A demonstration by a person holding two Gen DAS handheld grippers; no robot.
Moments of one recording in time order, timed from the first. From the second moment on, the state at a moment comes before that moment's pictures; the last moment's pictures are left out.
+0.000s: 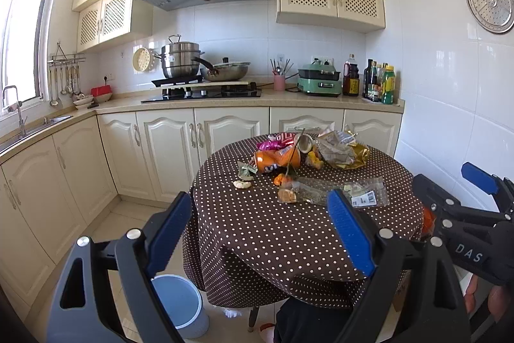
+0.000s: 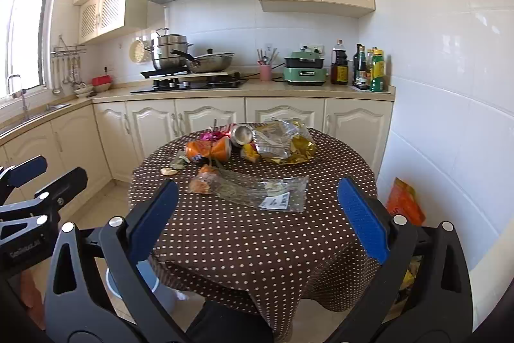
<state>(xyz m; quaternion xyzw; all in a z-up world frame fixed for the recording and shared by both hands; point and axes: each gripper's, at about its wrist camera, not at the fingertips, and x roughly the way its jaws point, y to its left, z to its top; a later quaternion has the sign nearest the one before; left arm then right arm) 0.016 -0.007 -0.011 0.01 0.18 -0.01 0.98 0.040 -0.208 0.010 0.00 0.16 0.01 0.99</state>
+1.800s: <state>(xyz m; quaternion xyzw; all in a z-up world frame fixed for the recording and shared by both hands) 0.280 -0.046 -0.128 0.02 0.41 -0.07 0.91 0.210 -0.296 -0.072 0.15 0.21 -0.01 0.96</state>
